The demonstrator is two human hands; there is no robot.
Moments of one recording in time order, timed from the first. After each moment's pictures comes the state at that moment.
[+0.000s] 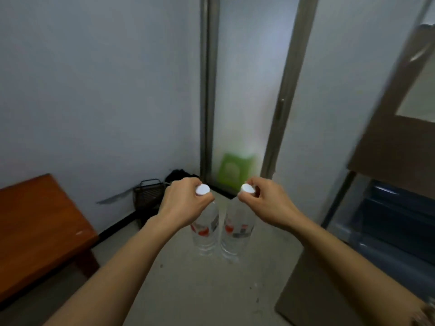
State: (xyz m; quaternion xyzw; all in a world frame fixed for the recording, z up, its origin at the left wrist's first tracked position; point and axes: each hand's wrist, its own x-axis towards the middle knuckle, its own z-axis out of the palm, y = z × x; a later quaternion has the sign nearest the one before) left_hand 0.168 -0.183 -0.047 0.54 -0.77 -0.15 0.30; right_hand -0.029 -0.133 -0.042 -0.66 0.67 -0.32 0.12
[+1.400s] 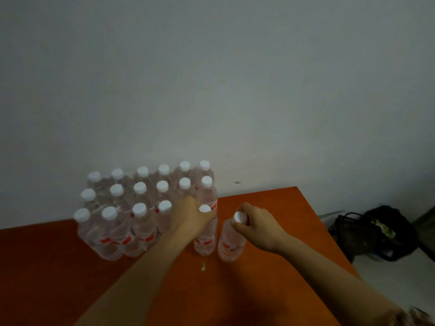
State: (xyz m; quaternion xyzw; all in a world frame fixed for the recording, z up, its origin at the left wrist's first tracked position) left_hand 1.046 -0.436 -0.128 0.84 -0.43 -0.18 0.28; right_hand 0.882 -0.521 -0.156 -0.88 0.38 -0.11 0.26
